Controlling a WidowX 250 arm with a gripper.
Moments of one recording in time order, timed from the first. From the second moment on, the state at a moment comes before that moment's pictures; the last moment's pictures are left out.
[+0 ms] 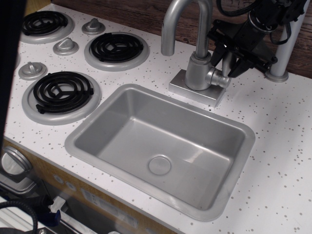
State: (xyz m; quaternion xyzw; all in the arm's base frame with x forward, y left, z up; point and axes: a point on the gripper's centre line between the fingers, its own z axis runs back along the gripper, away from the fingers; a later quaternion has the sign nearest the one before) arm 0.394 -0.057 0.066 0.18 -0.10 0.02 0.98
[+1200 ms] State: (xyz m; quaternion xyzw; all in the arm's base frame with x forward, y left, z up) arm 0.363 -0.054 0.035 0.09 -0.04 0.02 0.99
